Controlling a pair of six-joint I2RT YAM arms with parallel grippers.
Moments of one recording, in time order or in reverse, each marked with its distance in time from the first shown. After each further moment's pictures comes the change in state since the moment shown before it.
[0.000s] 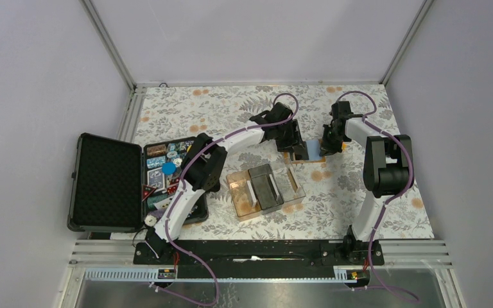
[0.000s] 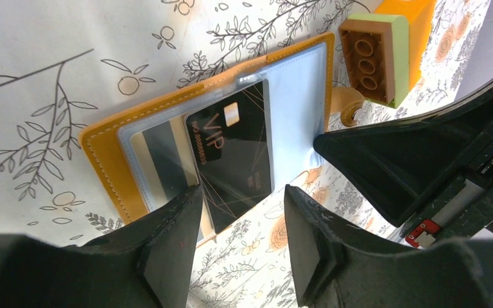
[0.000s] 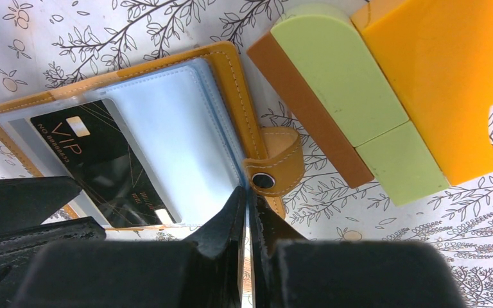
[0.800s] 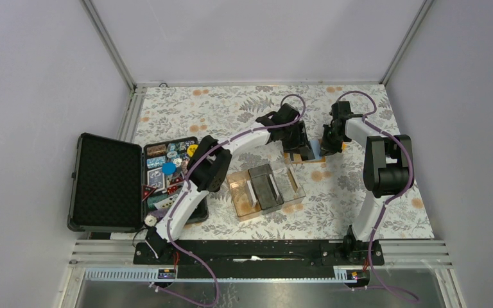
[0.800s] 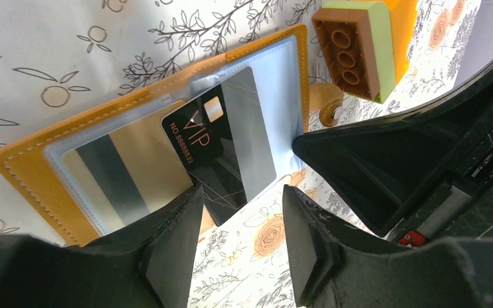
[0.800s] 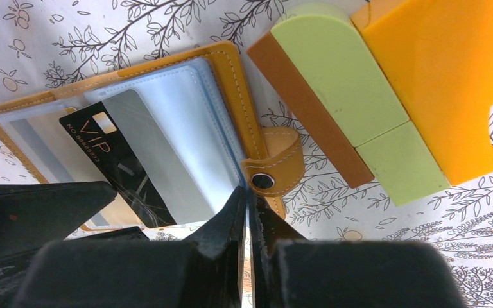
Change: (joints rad) left arm -0.036 0.061 0.111 -0.040 0.001 0.013; right arm 0.000 0.000 0.000 0.000 -0.001 0.000
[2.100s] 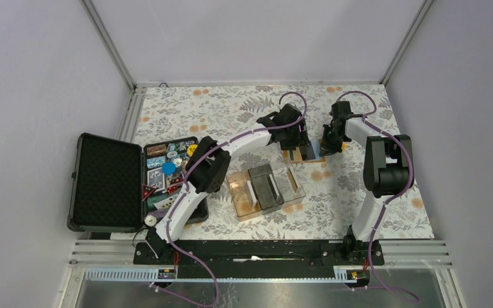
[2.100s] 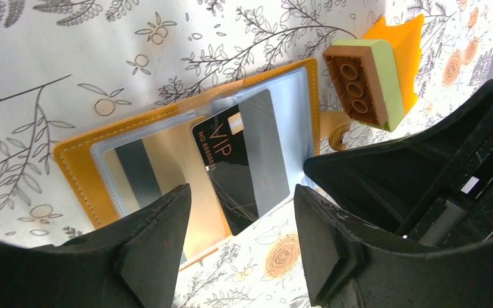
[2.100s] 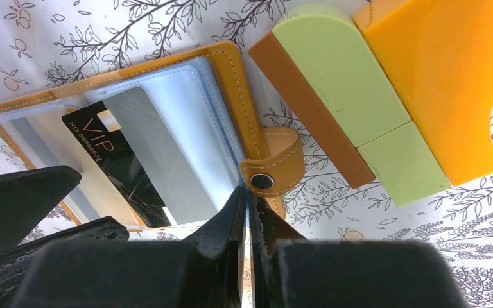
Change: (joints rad) left arm -0.023 -0.049 -0.048 0.016 -0.172 0.016; right arm 0.000 0.000 0.000 0.000 -0.002 0.000
